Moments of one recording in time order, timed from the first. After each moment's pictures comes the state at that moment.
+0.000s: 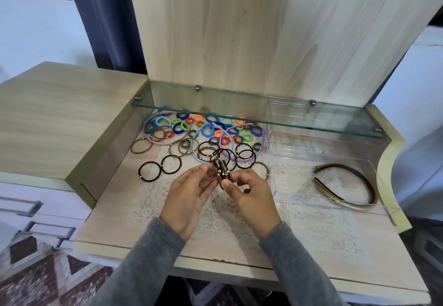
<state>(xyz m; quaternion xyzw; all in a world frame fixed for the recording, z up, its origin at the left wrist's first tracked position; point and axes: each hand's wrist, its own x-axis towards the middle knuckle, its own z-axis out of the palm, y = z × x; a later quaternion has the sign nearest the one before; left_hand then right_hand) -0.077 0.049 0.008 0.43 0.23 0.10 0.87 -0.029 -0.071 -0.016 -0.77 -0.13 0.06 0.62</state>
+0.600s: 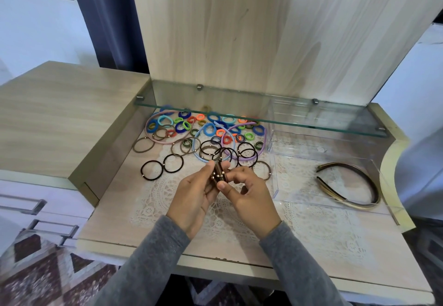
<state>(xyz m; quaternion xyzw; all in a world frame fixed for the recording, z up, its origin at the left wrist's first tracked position) -0.077 0.044 0.007 0.45 0.17 0.06 0.88 -0.032 -0.067 -0.013 -0.77 -0.20 0.06 0.61</state>
